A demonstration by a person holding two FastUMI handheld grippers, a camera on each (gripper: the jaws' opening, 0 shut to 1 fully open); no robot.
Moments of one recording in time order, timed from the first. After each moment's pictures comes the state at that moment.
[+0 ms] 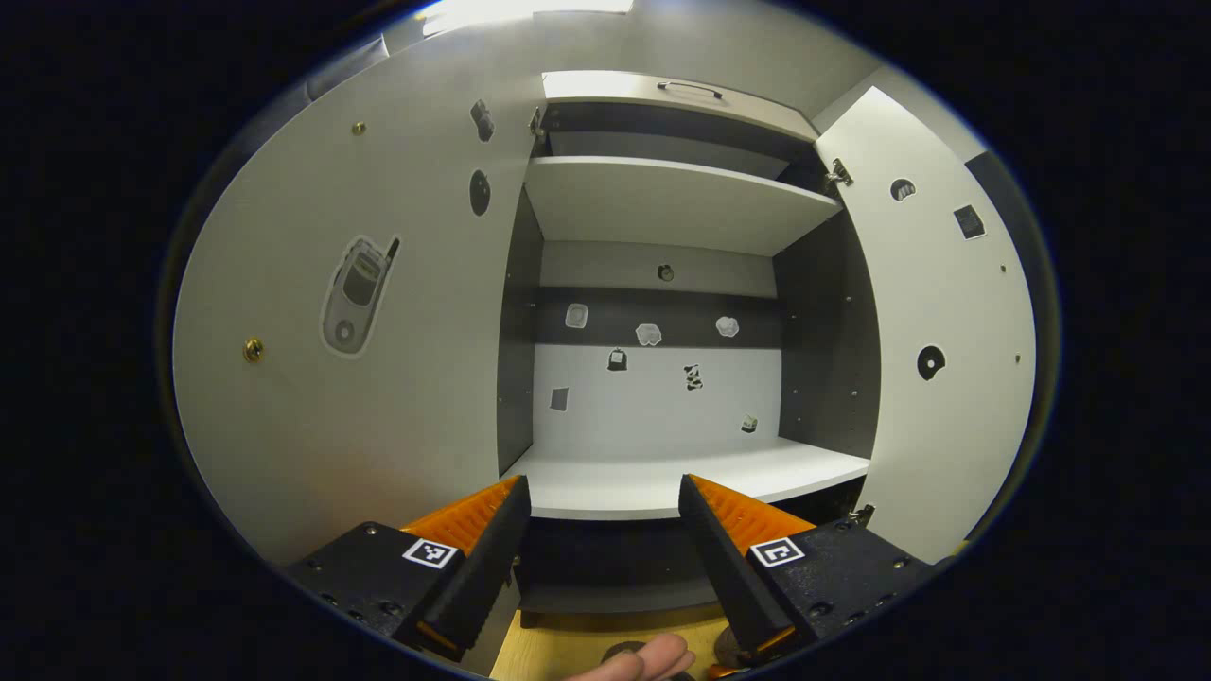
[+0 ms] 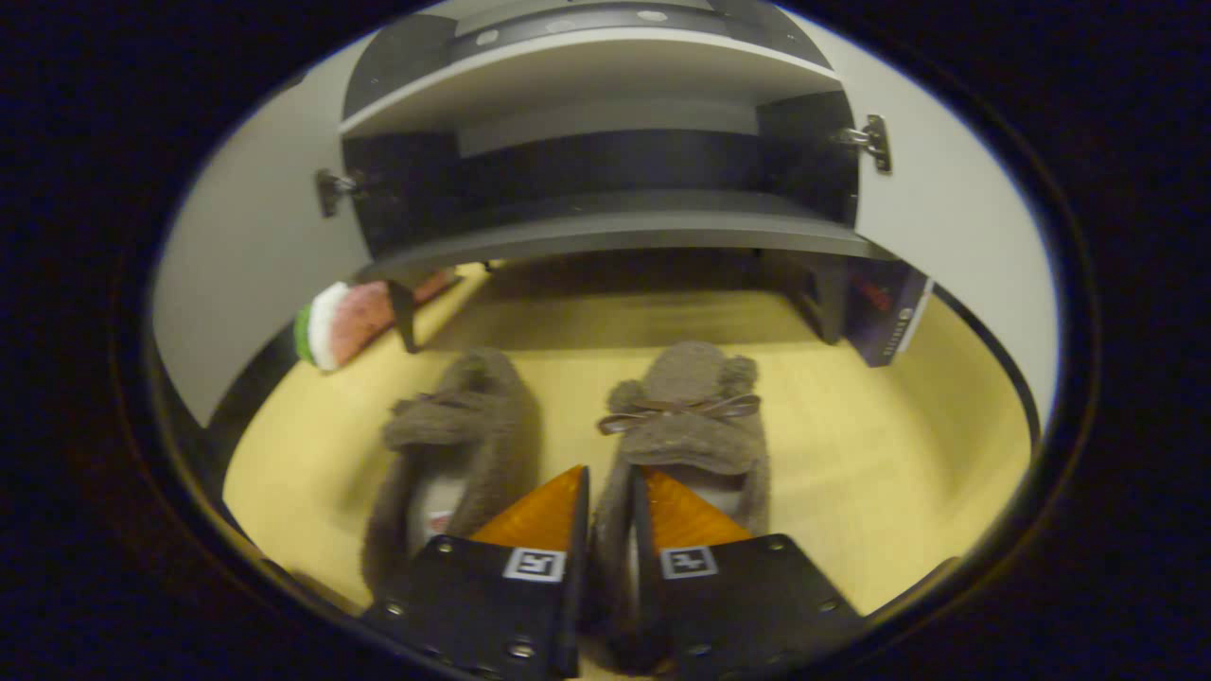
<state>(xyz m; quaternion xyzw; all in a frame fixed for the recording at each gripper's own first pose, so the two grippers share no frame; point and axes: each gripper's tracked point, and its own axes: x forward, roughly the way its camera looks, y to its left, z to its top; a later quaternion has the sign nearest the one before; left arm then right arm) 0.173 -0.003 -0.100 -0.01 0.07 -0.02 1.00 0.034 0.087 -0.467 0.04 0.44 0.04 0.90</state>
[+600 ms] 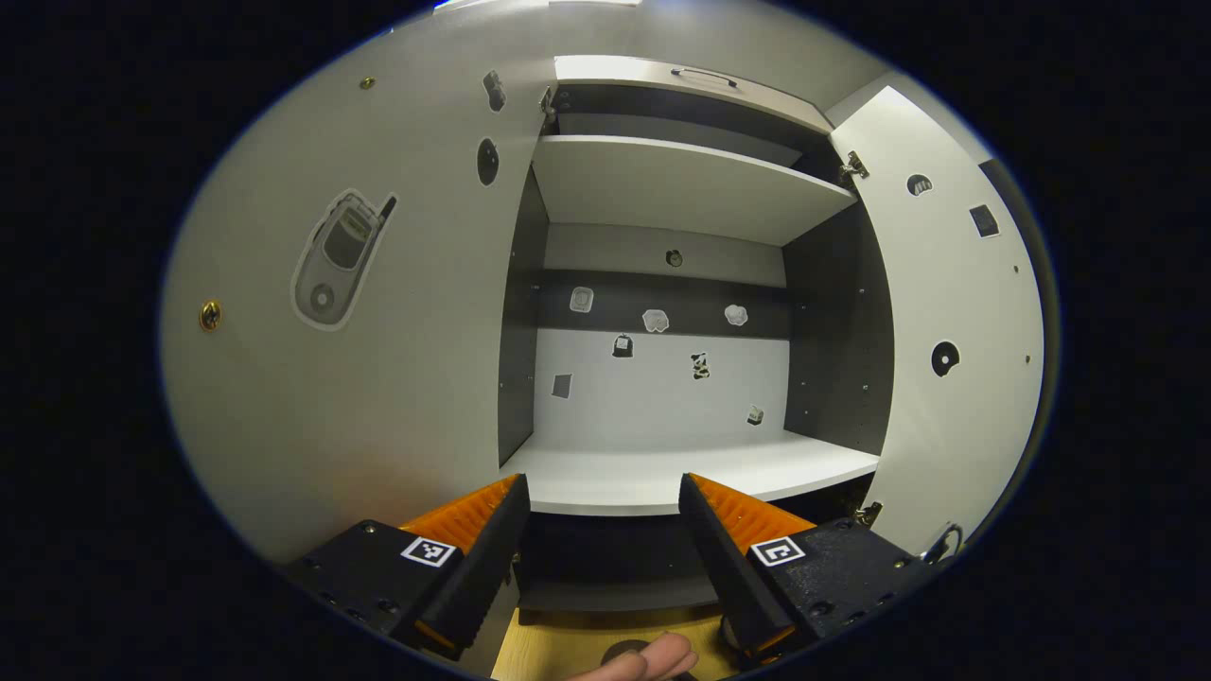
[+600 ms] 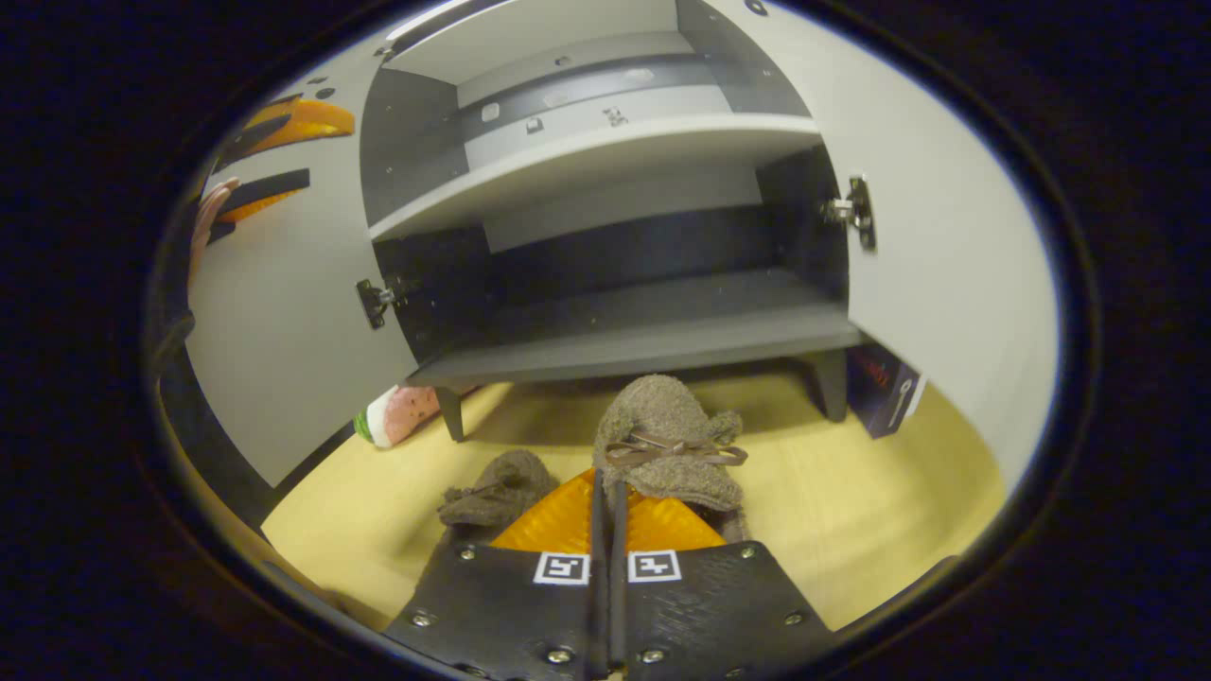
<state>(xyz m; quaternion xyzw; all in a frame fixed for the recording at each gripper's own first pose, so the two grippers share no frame) 0.182 0.004 -0.108 -0.02 0.09 -0.02 1.00 0.079 0.070 -0.377 0.07 0.31 0.09 0.94</state>
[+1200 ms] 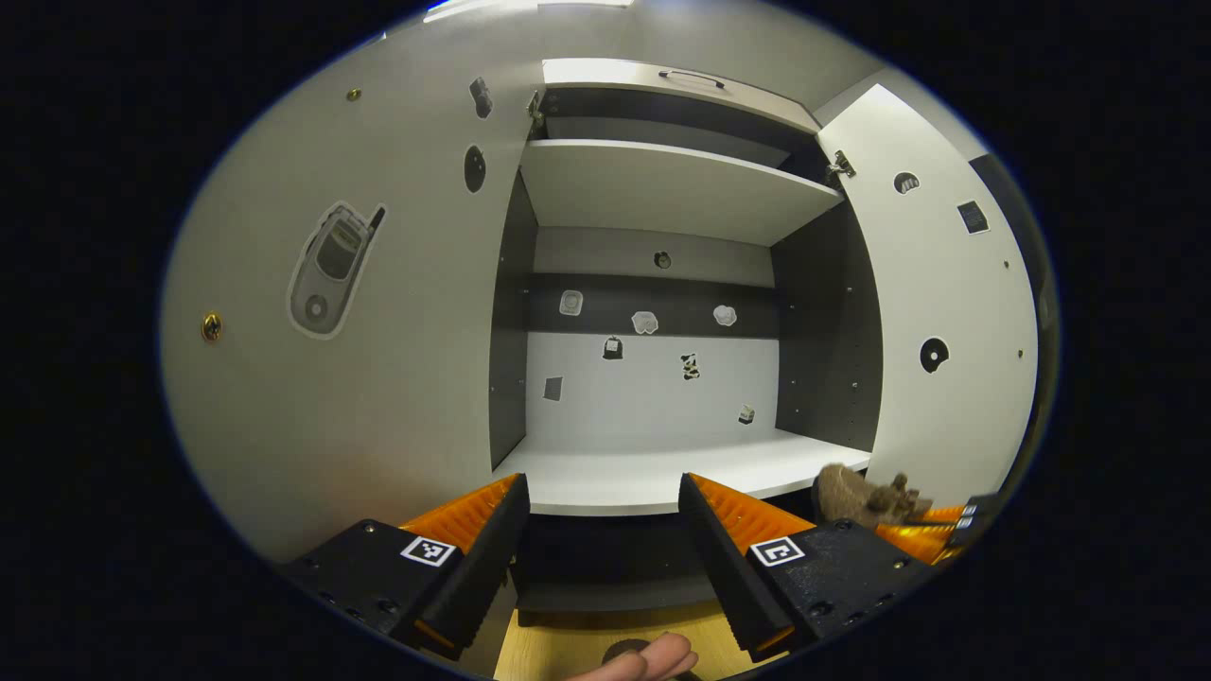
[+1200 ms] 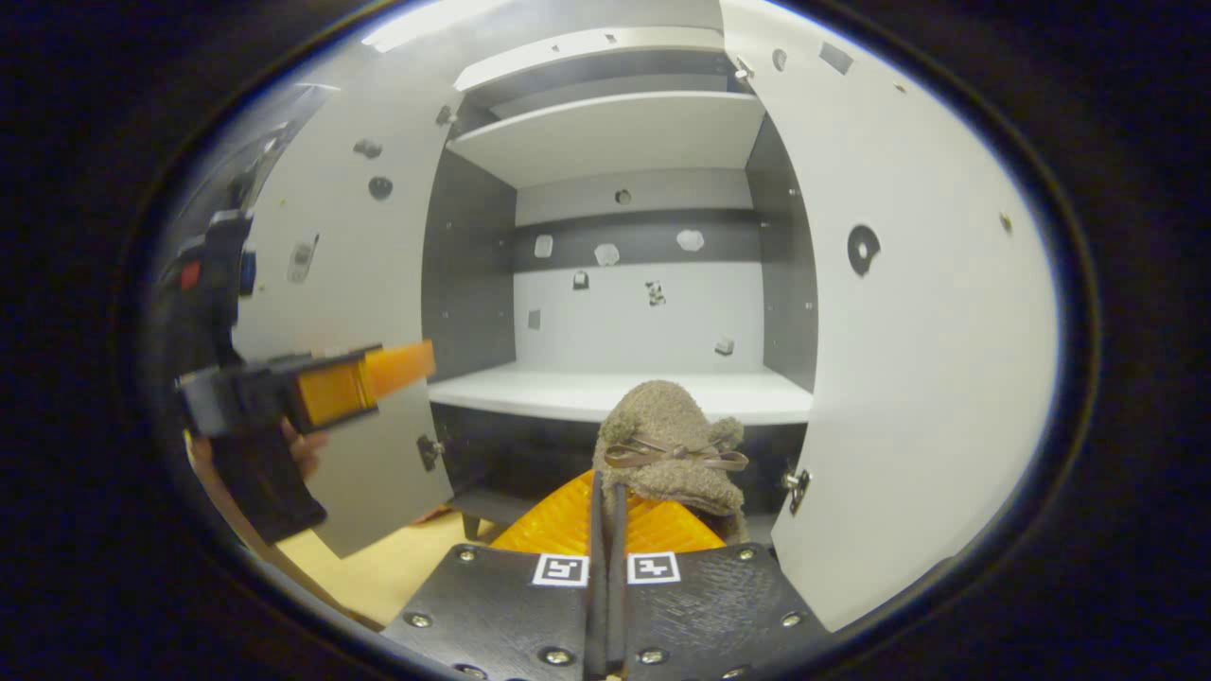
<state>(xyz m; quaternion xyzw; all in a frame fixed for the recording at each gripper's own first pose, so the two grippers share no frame) 0.177 -0.010 -0.106 -0.01 0.08 -0.04 1.00 0.134 0.061 -0.149 0.03 0.16 0.12 0.98</state>
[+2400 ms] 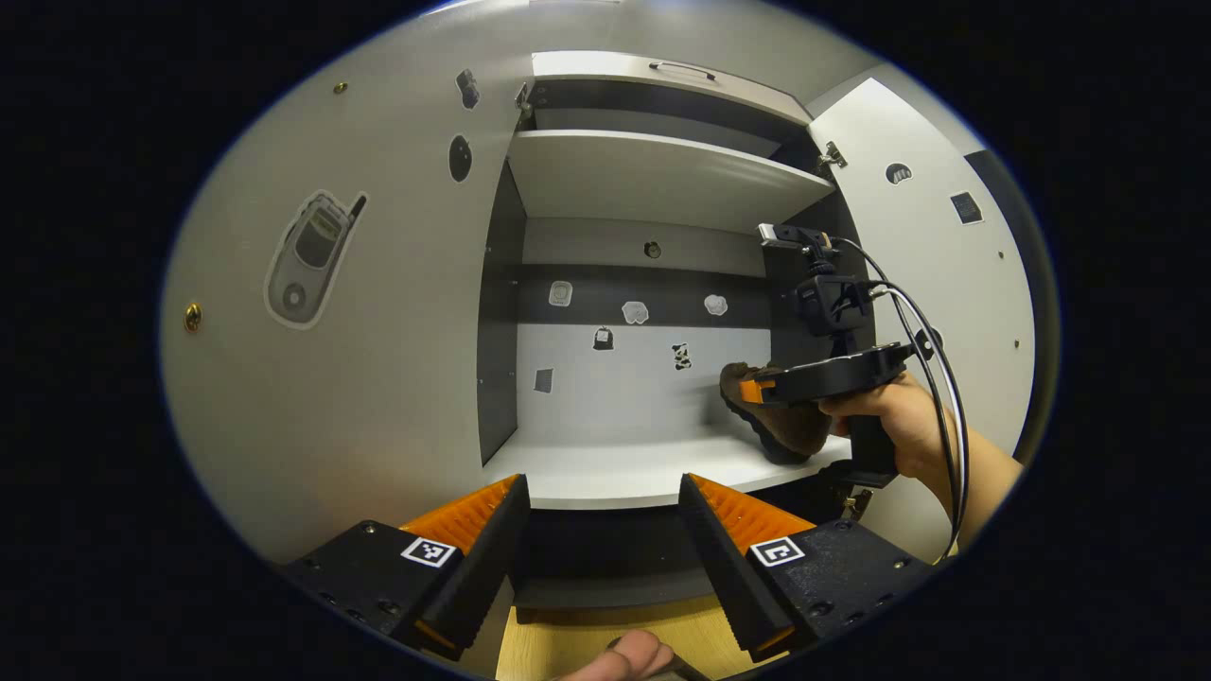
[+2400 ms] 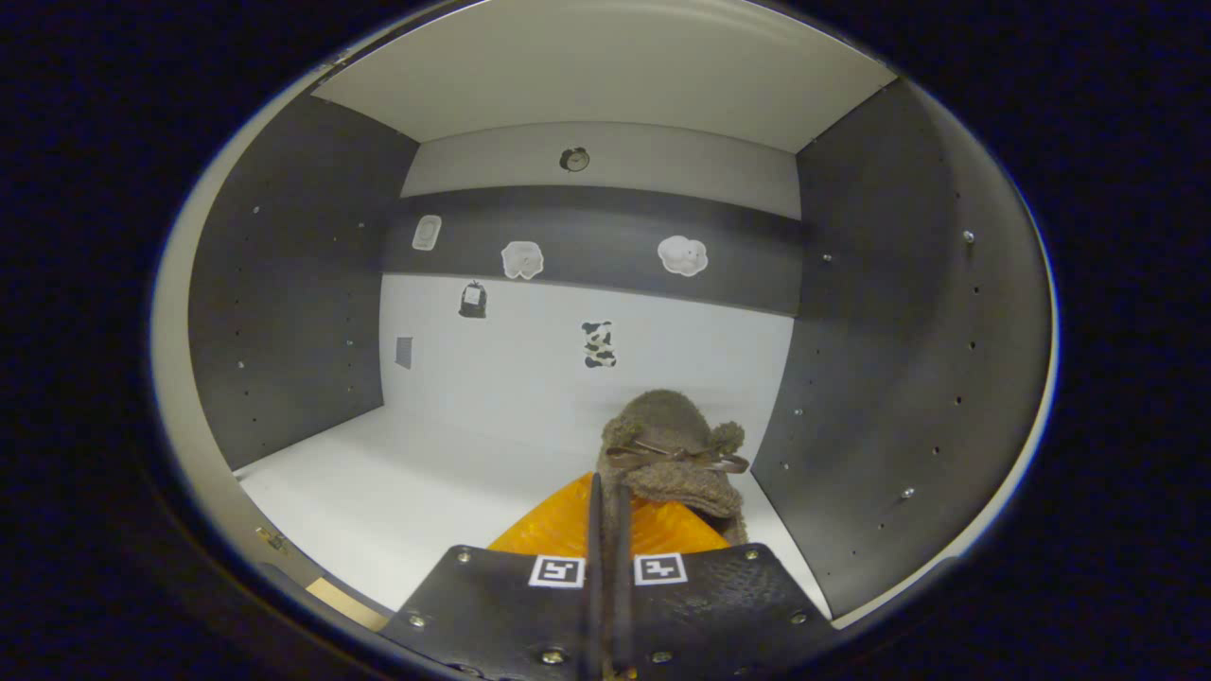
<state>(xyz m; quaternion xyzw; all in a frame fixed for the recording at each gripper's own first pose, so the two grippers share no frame) 0.178 -0.011 -0.116 -0.01 0.10 -0.05 0.99 0.405 0.052 -0.170 -0.07 0.20 0.05 0.98</state>
